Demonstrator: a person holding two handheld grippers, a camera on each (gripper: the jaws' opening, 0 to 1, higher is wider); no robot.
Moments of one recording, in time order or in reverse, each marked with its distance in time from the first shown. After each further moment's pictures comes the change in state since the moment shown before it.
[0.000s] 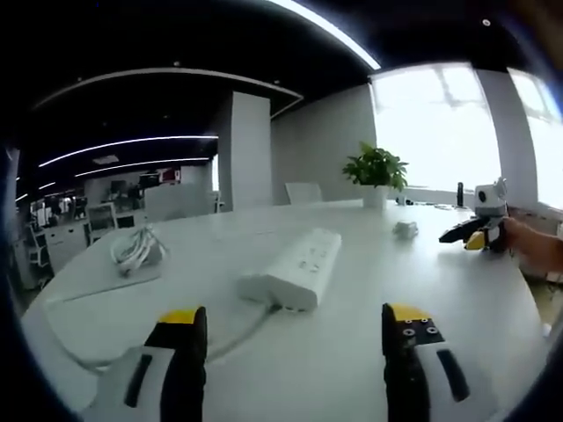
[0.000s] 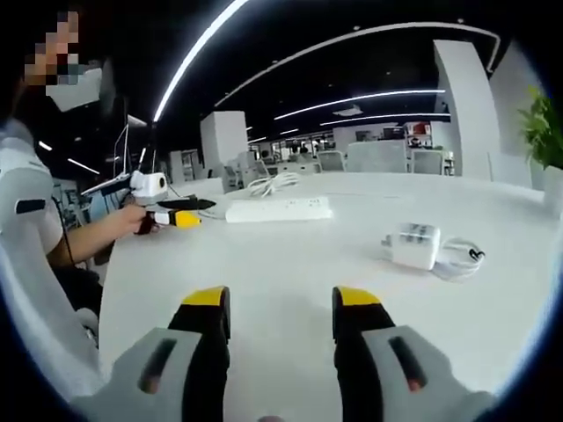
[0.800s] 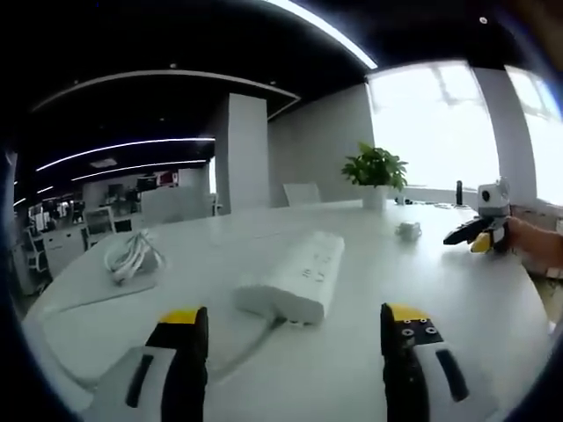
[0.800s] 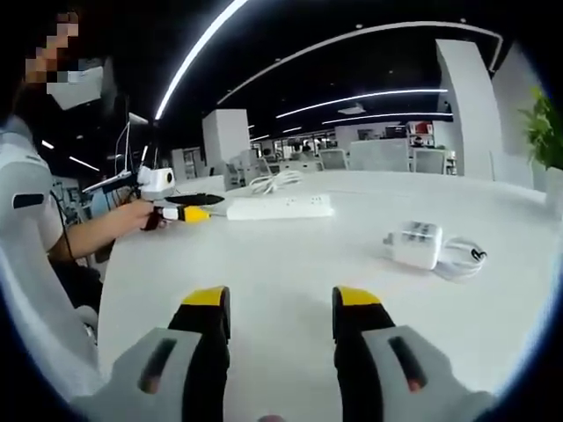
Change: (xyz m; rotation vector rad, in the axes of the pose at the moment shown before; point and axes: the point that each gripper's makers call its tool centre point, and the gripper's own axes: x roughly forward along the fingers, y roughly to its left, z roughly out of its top) left arm 0.015 0.005 0.006 0.015 -0.010 -0.011; right arm 0.003 0.001 -0.002 -0.007 0.011 0.010
